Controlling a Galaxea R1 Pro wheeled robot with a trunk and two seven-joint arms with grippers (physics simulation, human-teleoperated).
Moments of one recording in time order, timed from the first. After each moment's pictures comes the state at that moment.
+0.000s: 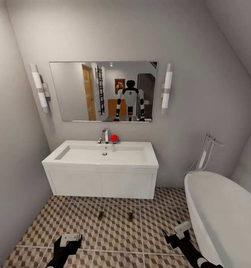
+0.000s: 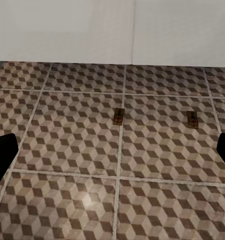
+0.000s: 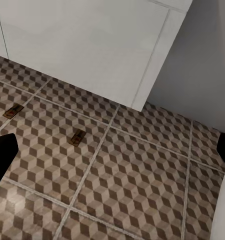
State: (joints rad) left arm -0.55 0.06 -0.14 0.08 0.18 -0.62 -0.03; right arm -0.56 -0.10 0.26 -0.02 0.04 -0.68 0.08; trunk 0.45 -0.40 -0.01
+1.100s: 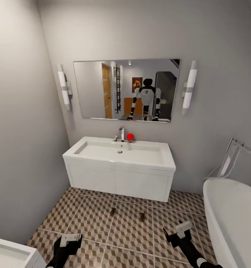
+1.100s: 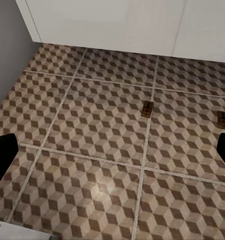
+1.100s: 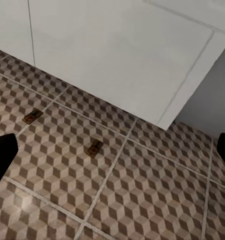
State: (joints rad) left arm -0.55 0.06 -0.14 0.08 0.18 -0.62 -0.03; right arm -0.56 -0.10 0.26 -0.02 0.04 -0.68 0.03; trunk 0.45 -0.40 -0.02
